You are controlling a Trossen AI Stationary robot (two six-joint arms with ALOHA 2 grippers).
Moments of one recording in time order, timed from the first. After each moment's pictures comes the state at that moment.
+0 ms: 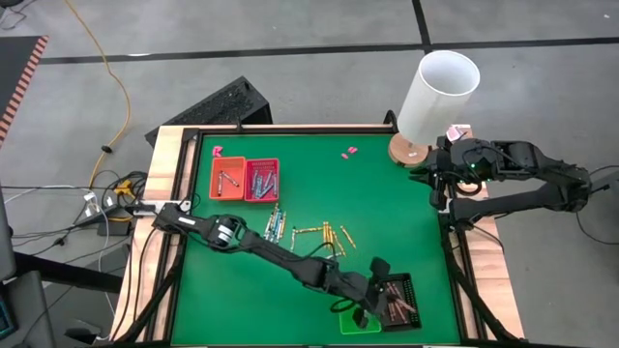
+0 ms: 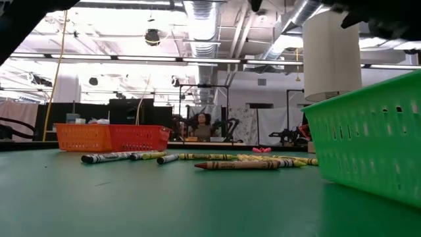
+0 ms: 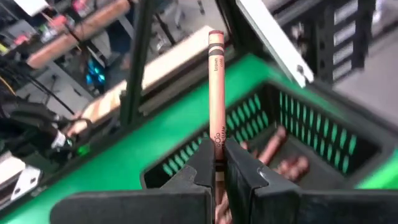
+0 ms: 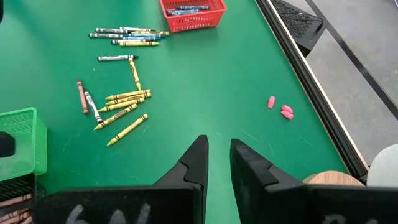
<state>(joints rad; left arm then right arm) -0.37 2.55 2.12 0.16 -0.17 0.42 -0.07 0.74 1.13 -1.12 0.18 0.06</state>
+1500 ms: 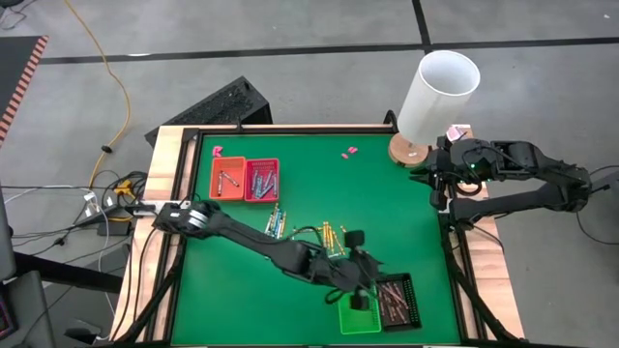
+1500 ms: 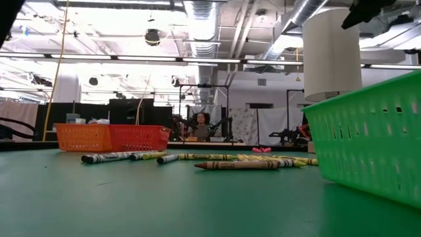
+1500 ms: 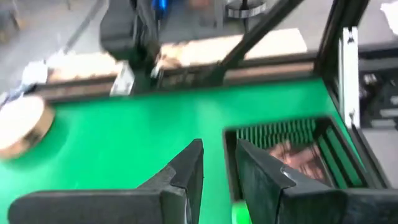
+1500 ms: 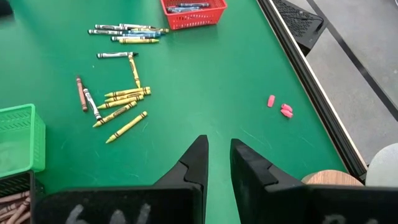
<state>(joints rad) -0.38 2.26 2.12 -0.29 -0.46 -0.05 -0.07 0.74 1.13 -1.13 0.18 0.06</state>
